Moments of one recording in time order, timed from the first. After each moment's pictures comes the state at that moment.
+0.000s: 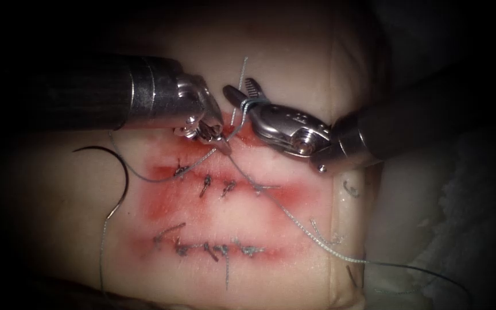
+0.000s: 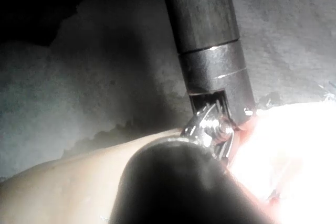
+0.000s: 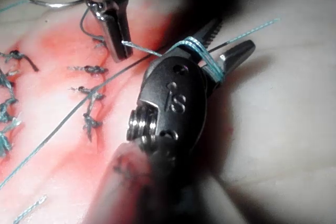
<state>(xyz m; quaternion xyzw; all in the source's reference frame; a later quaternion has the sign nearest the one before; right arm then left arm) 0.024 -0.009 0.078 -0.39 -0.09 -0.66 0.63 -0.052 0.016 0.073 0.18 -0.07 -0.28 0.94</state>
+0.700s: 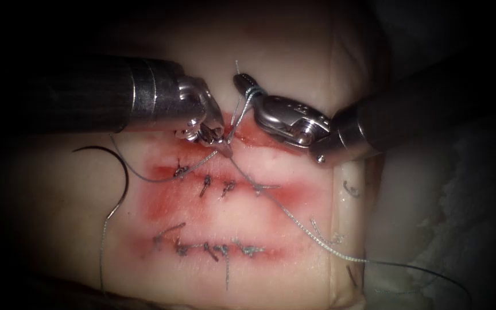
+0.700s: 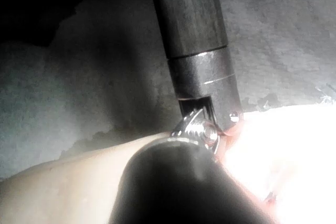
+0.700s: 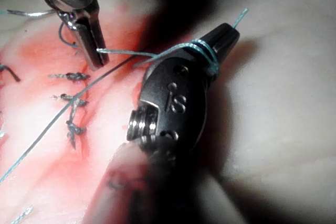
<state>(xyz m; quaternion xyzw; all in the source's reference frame) 0.024 -0.008 0.079 -0.39 -0.08 -0.66 0.64 -0.052 0.016 0.073 0.18 -0.07 -0.28 0.94</state>
